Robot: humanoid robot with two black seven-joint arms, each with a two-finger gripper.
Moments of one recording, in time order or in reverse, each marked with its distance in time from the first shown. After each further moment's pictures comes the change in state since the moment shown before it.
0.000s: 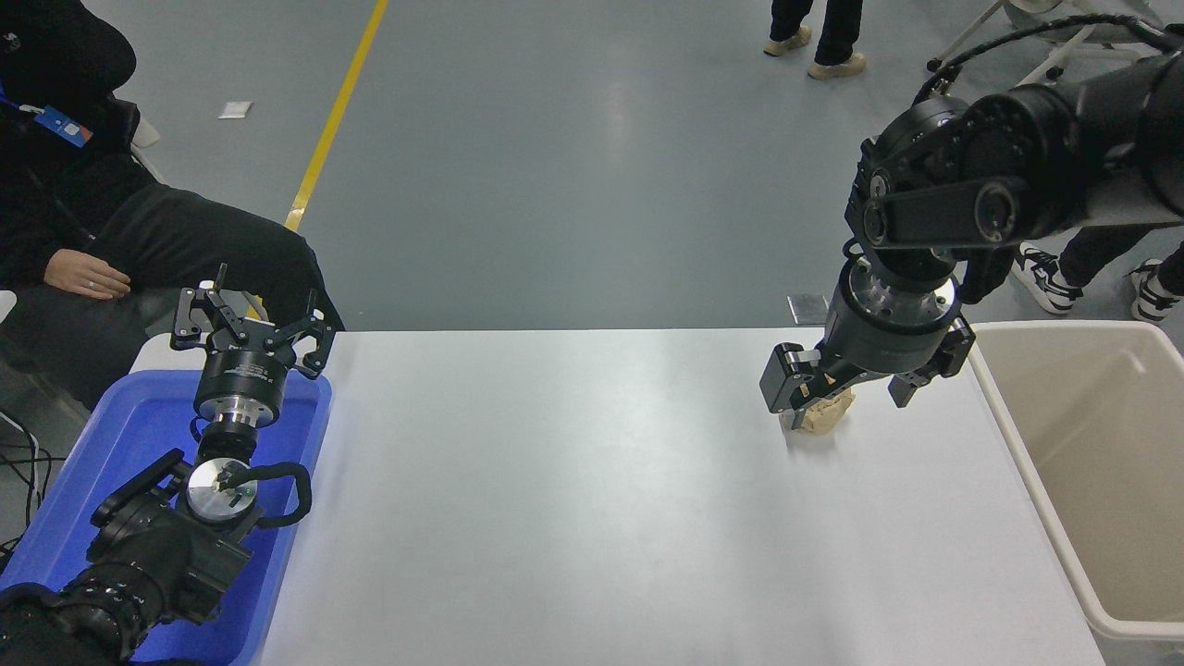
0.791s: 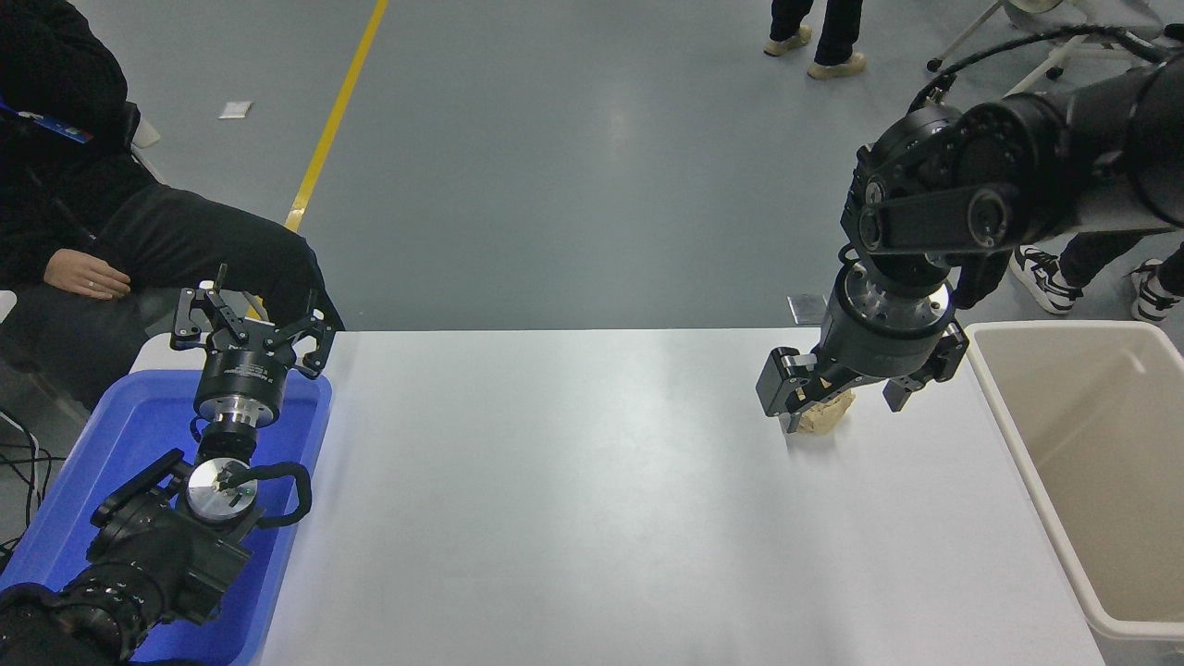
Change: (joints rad) left arm 0.000 0.000 0.000 0.000 -0.001 0.001 0.000; right arm -0.030 0.000 0.020 -0.024 0.000 -0.005 0.000
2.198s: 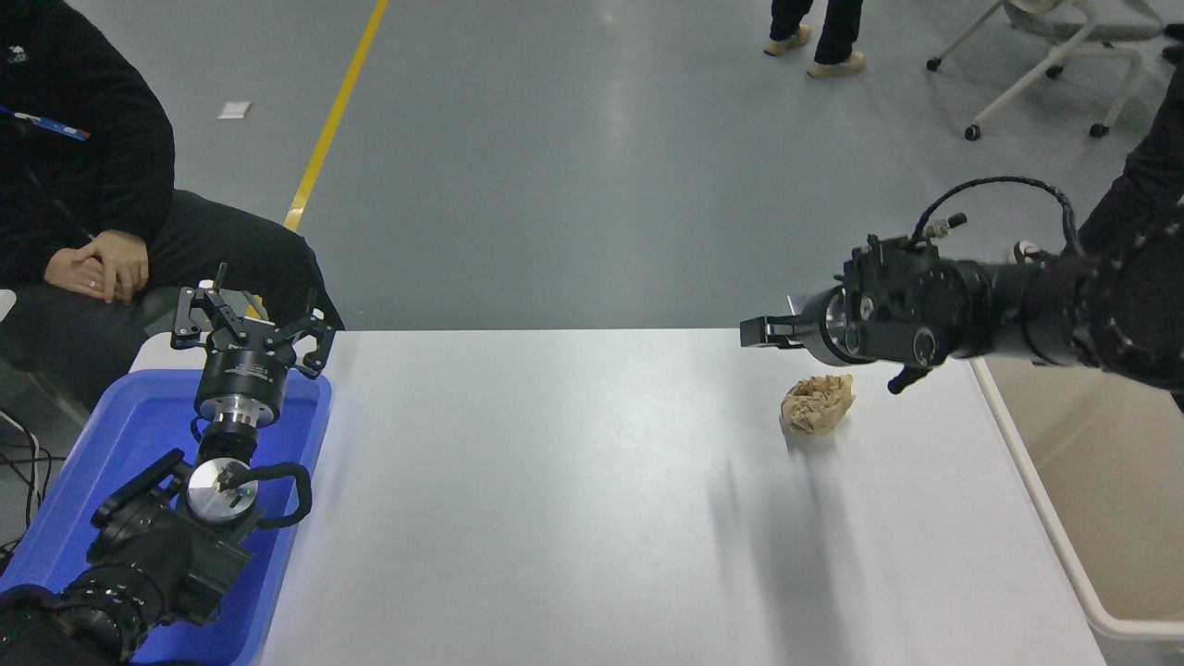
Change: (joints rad) left arm 0.000 0.000 0.000 0.000 0.000 -0.001 0.000; right arm -0.699 -0.090 0.188 -0.553 -0.180 -0.713 0.000
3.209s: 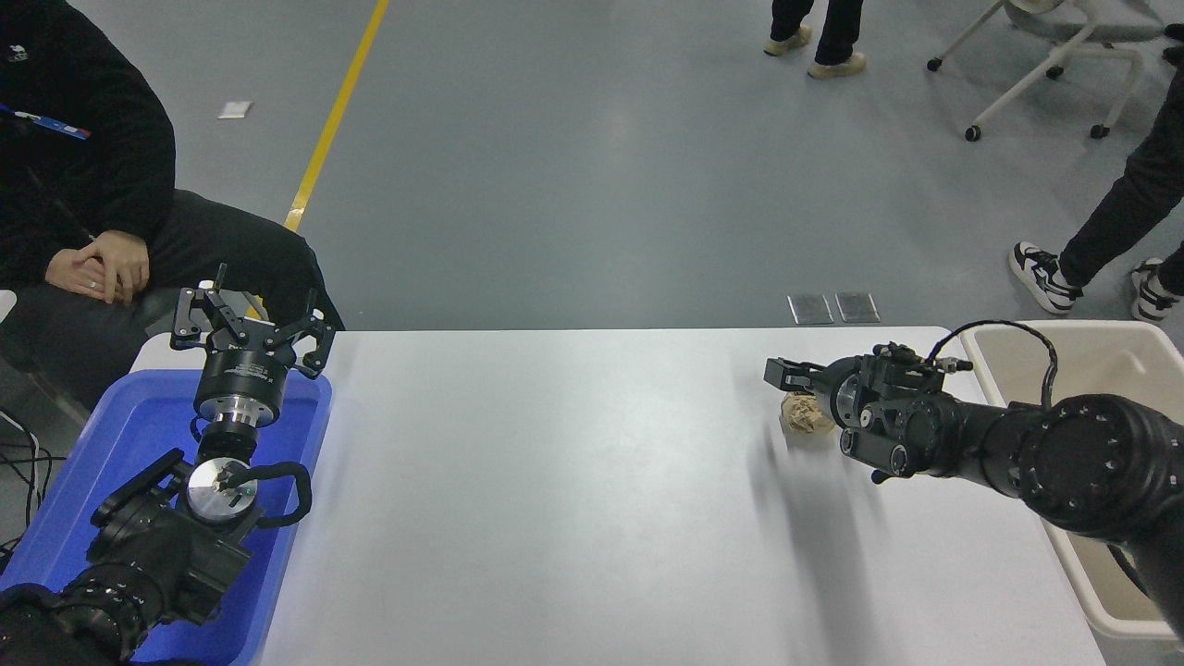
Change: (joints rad) left arm 0.000 0.000 0.000 0.000 0.000 0.000 0.000; right arm -0.413 0.063 0.141 -0.361 -0.035 -0.178 0.002
